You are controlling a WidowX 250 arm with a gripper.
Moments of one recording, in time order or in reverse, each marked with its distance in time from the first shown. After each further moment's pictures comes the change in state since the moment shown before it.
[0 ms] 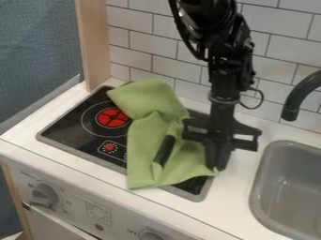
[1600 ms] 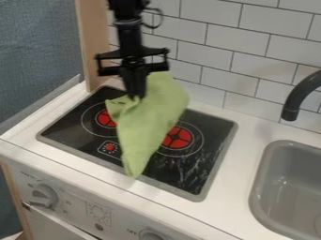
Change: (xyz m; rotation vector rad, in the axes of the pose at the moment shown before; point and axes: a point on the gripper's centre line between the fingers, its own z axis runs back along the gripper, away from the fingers) arm 0.028 0.155 0.074 -0.036 -0.051 0.359
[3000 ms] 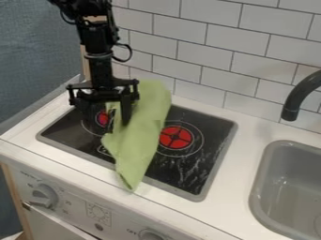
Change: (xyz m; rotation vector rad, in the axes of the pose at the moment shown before) arm -0.008 0.039 -0.031 0.043 0.066 0.101
